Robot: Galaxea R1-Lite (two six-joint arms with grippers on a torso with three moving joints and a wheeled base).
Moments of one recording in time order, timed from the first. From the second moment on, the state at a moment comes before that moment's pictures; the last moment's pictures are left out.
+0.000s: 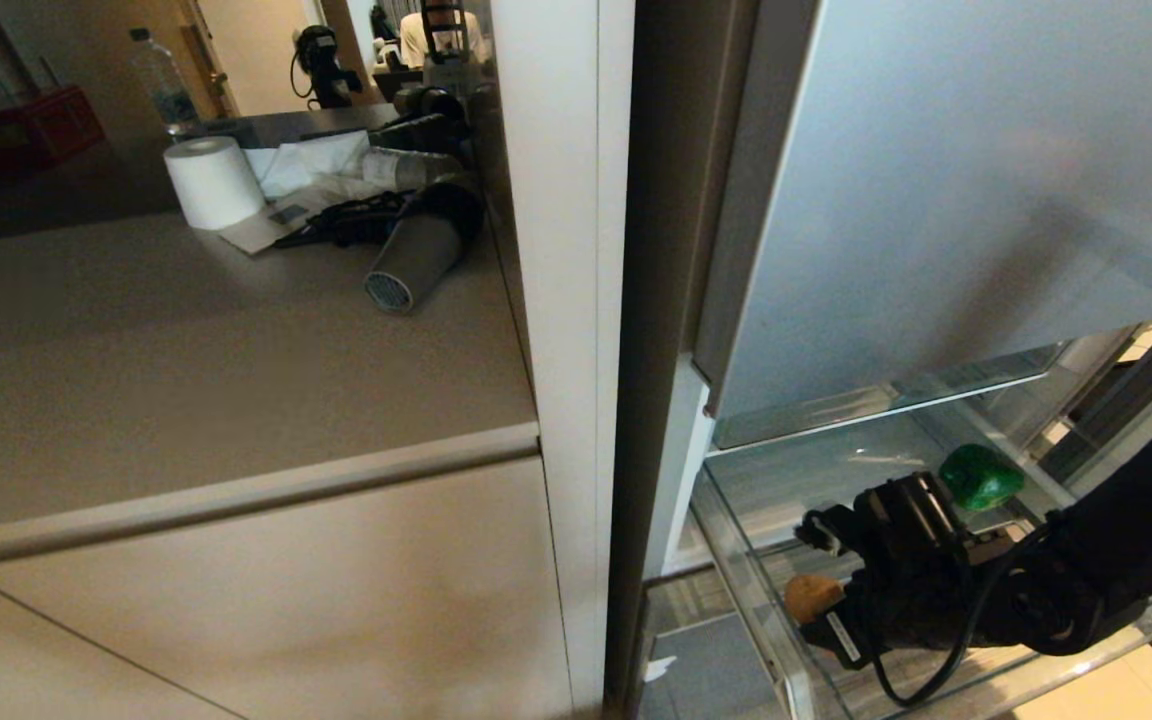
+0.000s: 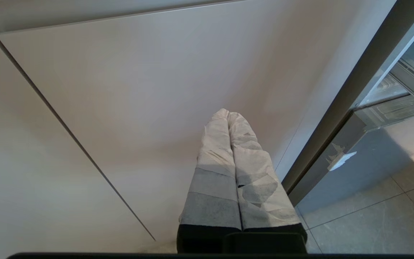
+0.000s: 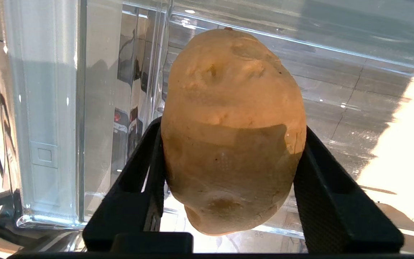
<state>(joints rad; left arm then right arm) 0.00 0.00 0.00 0.00 0.00 -0.01 0.30 2.02 -0.67 -0.38 0.00 -0.16</state>
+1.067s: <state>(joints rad) 0.00 0.00 0.00 0.00 0.00 -0.01 0.32 1.42 -0.41 -0.32 0.00 -0.16</state>
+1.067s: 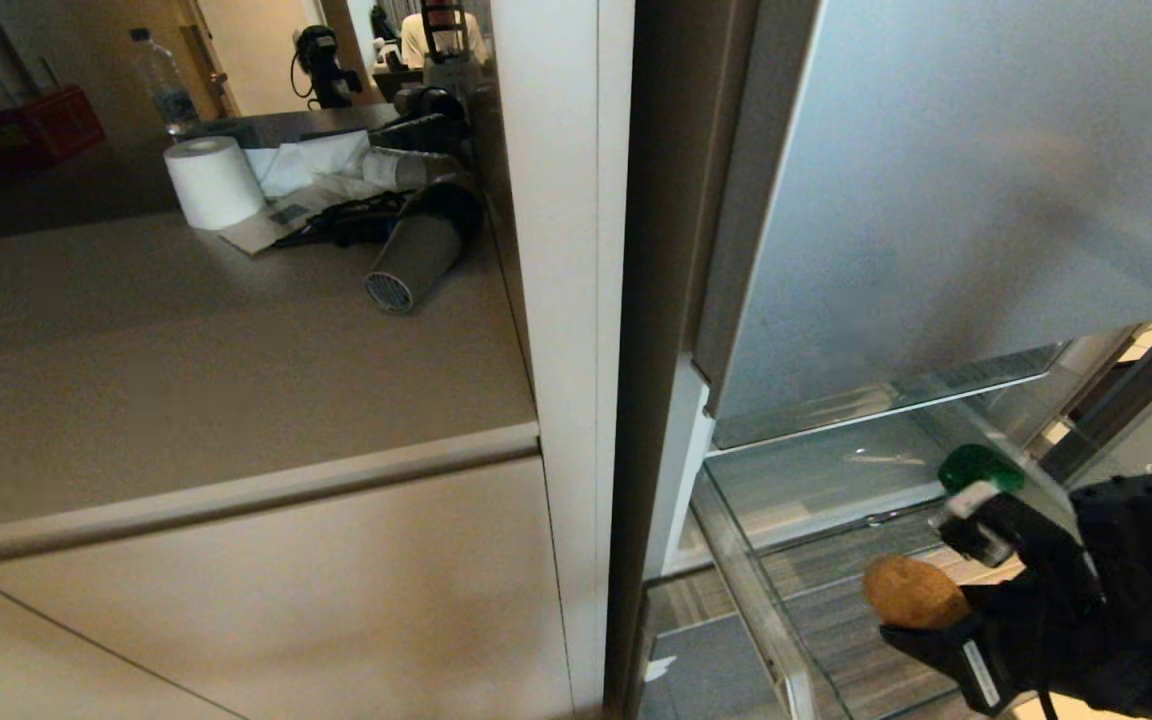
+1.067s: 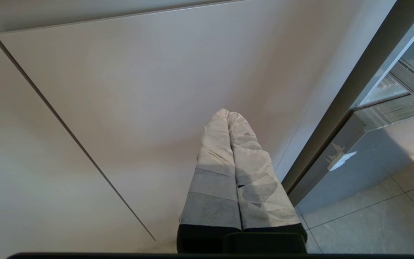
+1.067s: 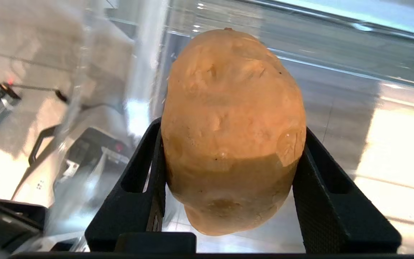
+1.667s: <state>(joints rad) 0.00 0.00 0.00 0.00 0.00 -0.01 0.29 0.72 -0.16 -0.31 -0.16 -0.12</state>
